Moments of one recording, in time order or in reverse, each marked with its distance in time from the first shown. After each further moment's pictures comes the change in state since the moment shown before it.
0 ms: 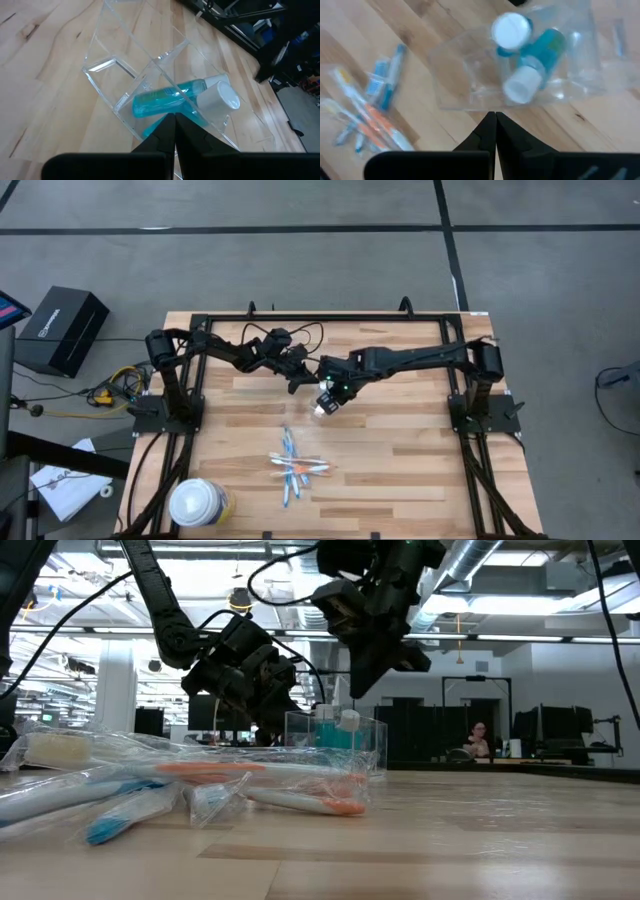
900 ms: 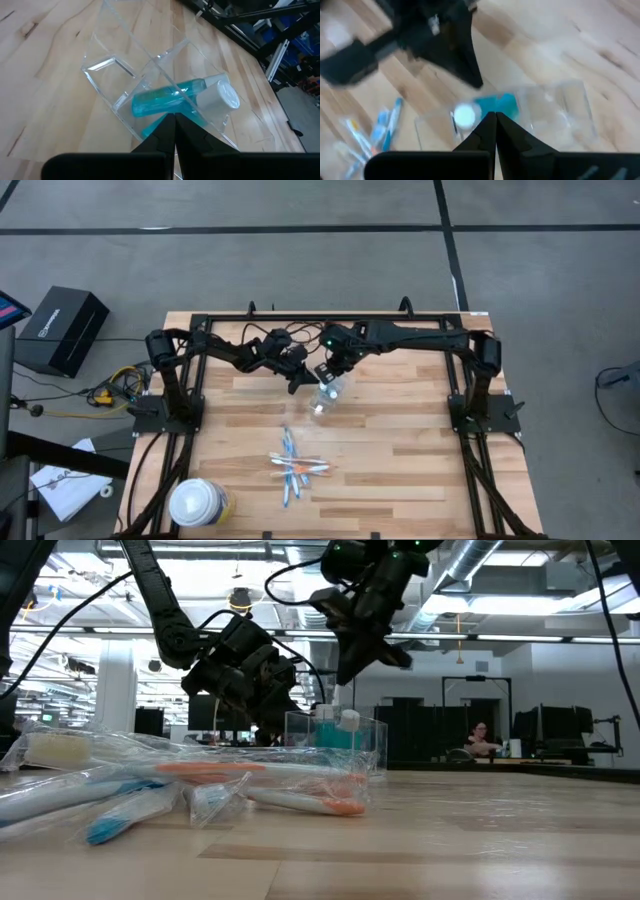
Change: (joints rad) left arm 0.000 0.000 0.000 -0.002 -0.001 -0.004; right arm -0.159 0.001 0.100 -0.024 -0.016 -0.117
